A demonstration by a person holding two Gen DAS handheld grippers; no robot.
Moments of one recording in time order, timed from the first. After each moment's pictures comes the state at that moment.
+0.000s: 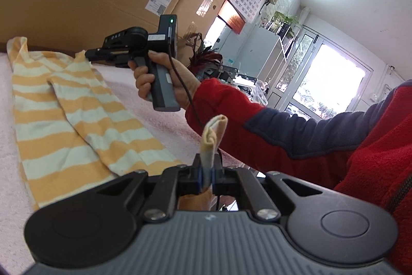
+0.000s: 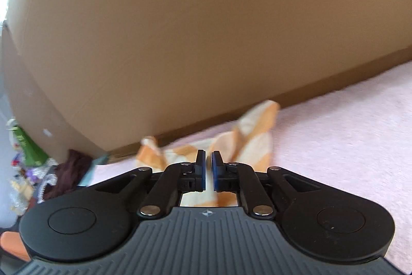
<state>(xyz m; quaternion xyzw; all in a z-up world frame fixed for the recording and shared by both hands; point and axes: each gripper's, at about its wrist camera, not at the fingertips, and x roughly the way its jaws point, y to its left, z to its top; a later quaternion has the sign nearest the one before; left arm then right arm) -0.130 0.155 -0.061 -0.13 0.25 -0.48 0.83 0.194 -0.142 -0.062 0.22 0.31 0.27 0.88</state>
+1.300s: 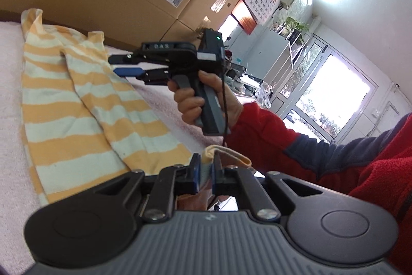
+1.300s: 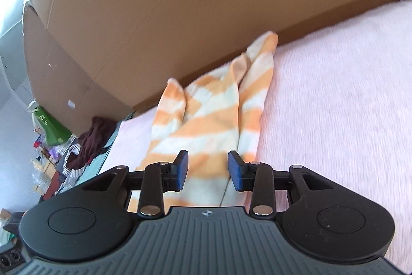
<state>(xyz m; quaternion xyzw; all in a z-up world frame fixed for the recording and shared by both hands) -0.125 0.163 -0.075 -0.19 0.27 -0.45 0.83 0.127 -0.158 -0.086 0.24 0.36 0.33 0.84</state>
